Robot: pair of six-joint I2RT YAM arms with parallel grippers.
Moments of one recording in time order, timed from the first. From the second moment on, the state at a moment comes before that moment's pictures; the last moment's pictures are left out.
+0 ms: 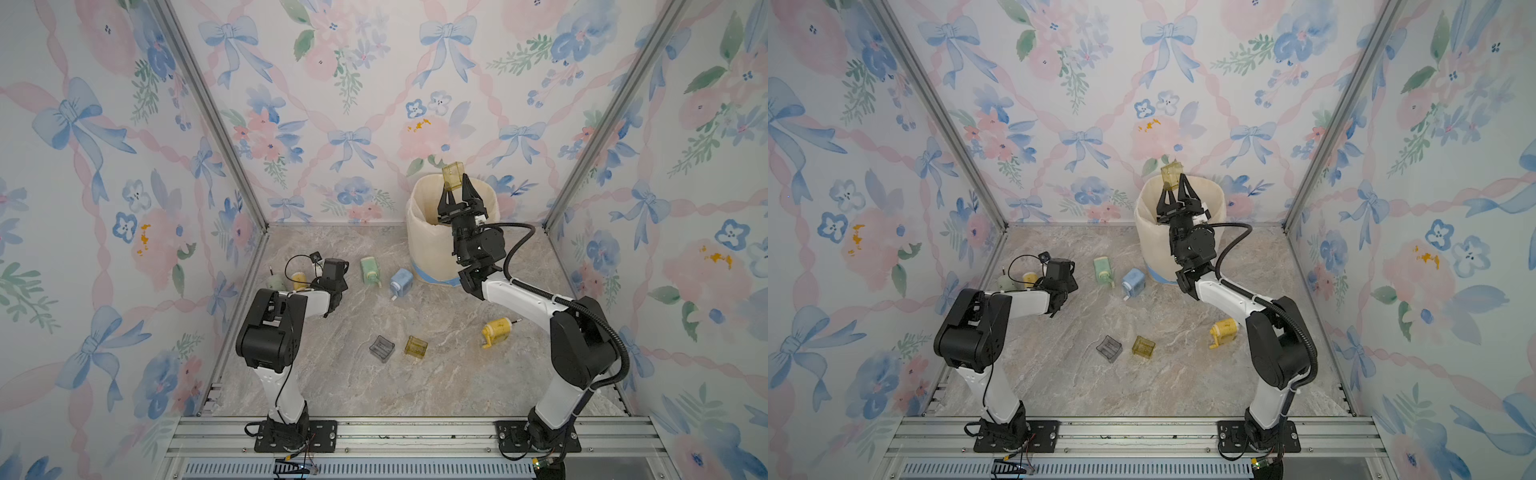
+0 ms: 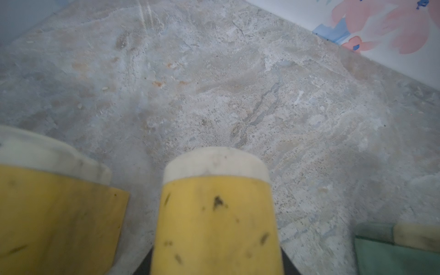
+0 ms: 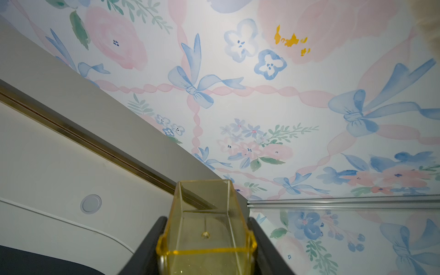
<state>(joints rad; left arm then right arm) -0.21 1.84 0.91 0.17 -0.42 -0.54 0.54 1.78 1.28 1.10 0.32 2.09</state>
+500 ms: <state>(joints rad) -0.21 1.81 0.88 0.17 -0.44 -0.54 0.54 1.80 1.27 1.11 0.32 2.09</state>
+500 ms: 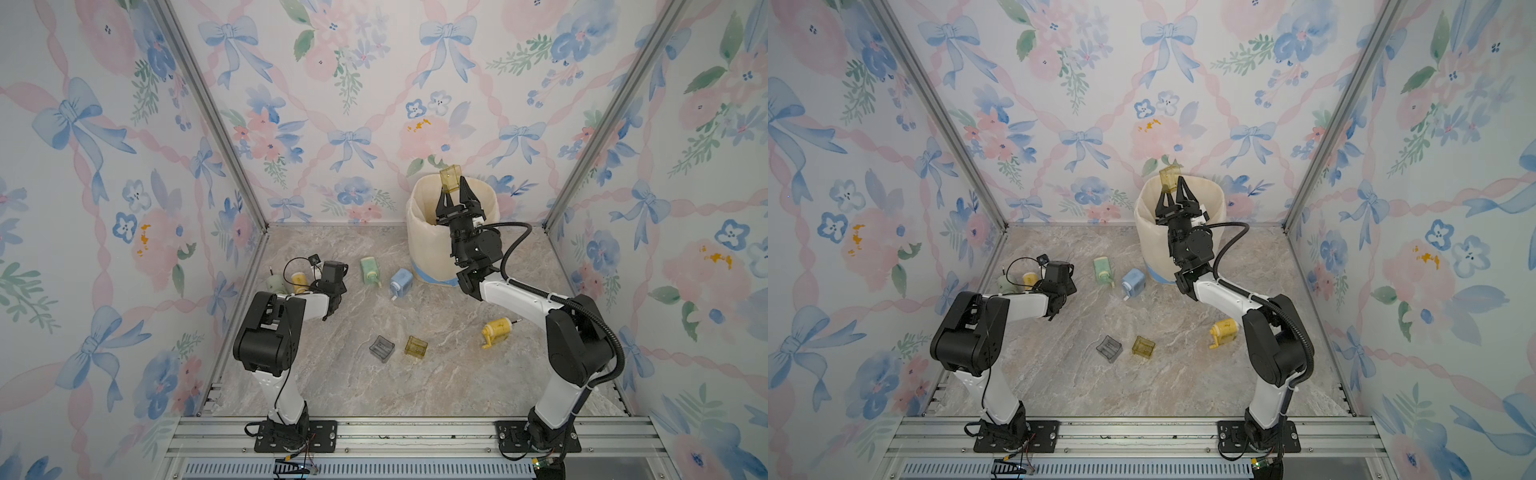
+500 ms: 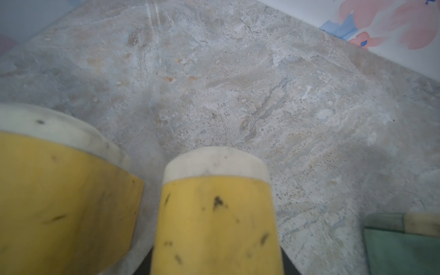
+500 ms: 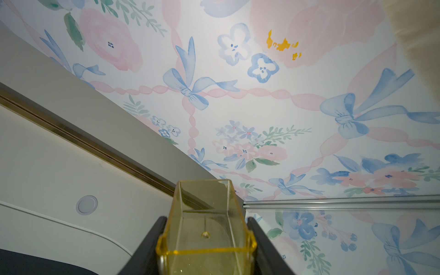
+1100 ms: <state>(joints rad) -0.23 1.77 0.83 0.11 -0.47 -0.55 0.57 1.70 1.18 1.04 0.26 2.09</state>
